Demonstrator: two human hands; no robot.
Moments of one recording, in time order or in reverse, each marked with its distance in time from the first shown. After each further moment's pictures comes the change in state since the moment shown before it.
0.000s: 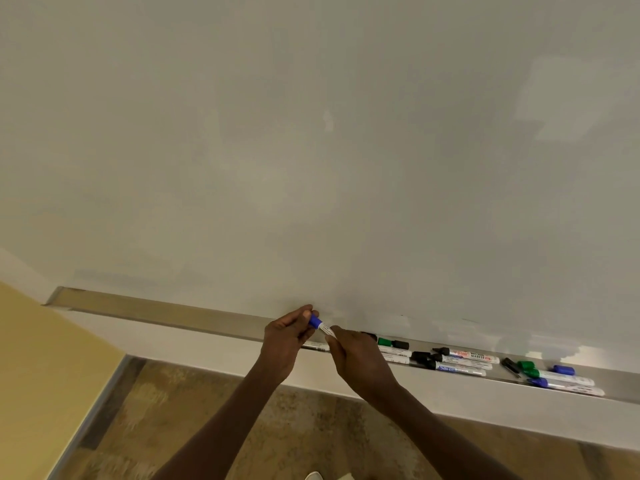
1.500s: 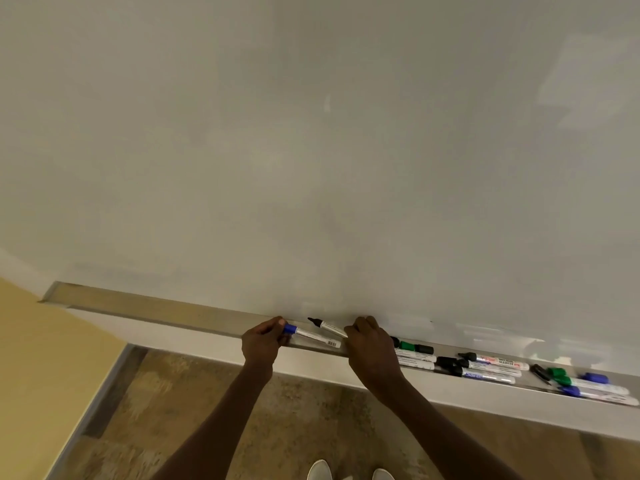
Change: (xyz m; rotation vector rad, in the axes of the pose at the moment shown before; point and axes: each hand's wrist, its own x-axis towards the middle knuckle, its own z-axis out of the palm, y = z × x) left_hand 0.065 -0.017 -0.093 0.214 0.406 -0.018; right_hand 0.035 0.016 0.044 -0.387 -0.171 0.120
